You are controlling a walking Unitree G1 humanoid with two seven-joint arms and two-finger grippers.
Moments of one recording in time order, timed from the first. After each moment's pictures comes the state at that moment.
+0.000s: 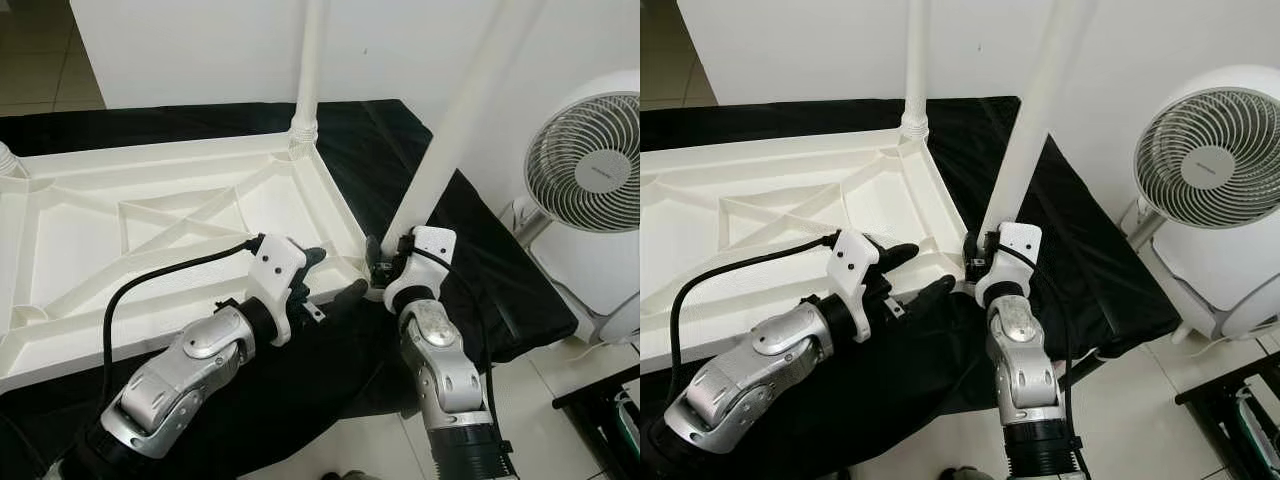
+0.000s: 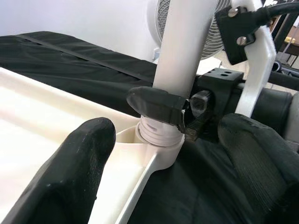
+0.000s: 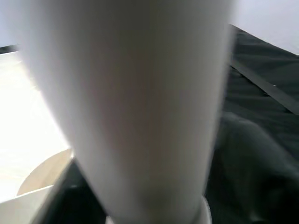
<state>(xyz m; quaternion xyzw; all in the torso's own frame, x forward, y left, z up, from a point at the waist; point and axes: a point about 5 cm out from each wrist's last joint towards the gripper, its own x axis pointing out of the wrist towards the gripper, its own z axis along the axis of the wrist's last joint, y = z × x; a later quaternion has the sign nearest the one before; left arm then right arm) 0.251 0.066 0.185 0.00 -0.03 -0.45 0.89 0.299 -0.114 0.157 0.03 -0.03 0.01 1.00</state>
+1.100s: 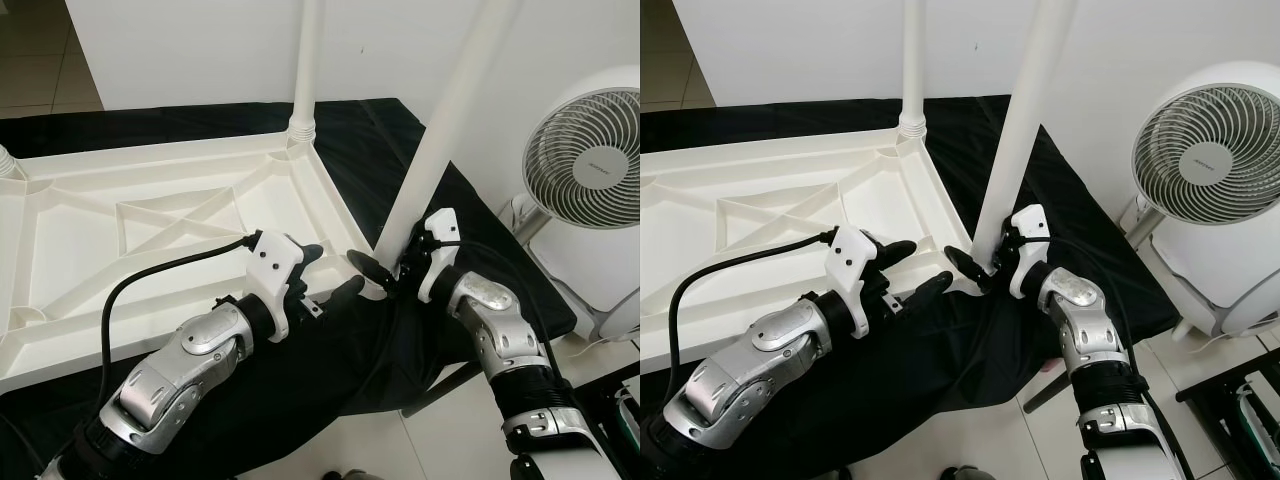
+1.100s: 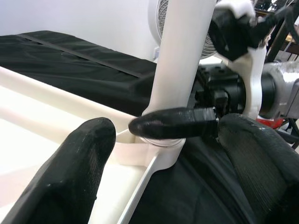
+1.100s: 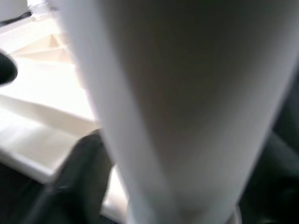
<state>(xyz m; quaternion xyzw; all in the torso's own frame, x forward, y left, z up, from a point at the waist) 0.251 0.069 0.185 0.00 -0.03 -0.45 0.89 0.333 -0.148 0.154 -0.07 -0.02 0.40 0.91</state>
